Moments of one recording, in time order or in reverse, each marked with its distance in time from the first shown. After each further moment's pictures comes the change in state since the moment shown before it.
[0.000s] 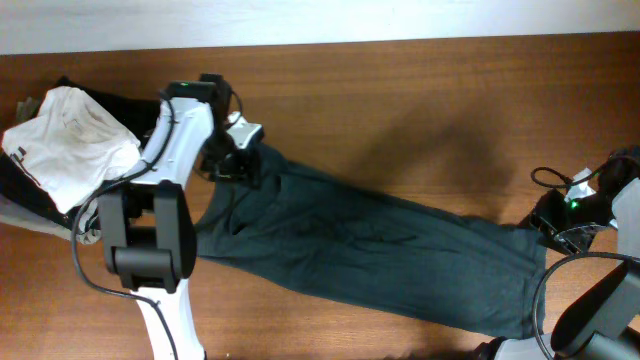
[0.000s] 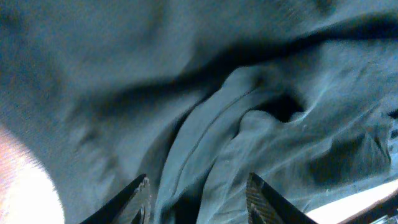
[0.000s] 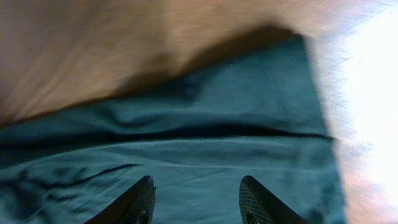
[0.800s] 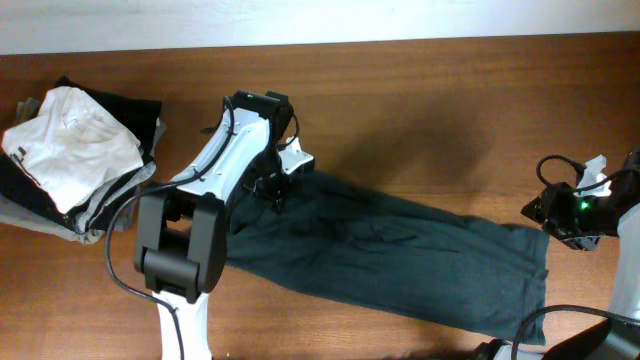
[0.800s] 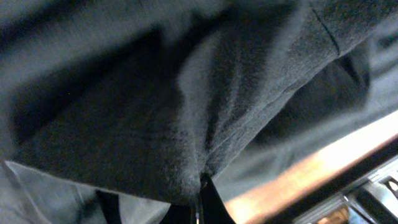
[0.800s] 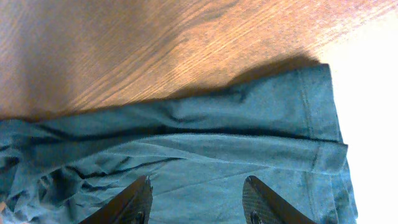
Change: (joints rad) left arm -0.217 -0.016 -0.016 -0.148 -0.061 0.125; right arm 0.000 -0.197 -0.002 0.000 -0.062 -0.026
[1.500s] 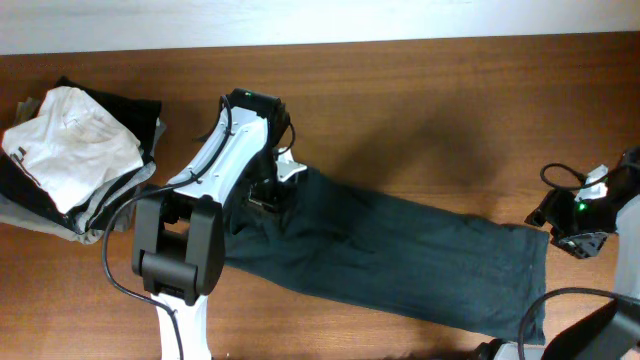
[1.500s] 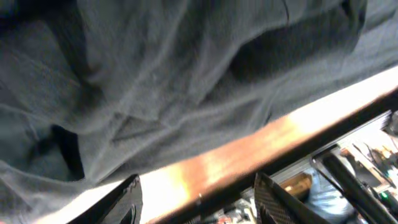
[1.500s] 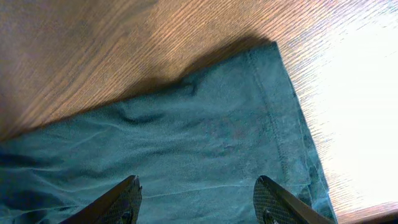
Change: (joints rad) left arm 0.000 -0.011 0.005 -0.143 0.002 -0.068; right arm 0.000 0.061 -0.003 -0.011 0.130 0.083
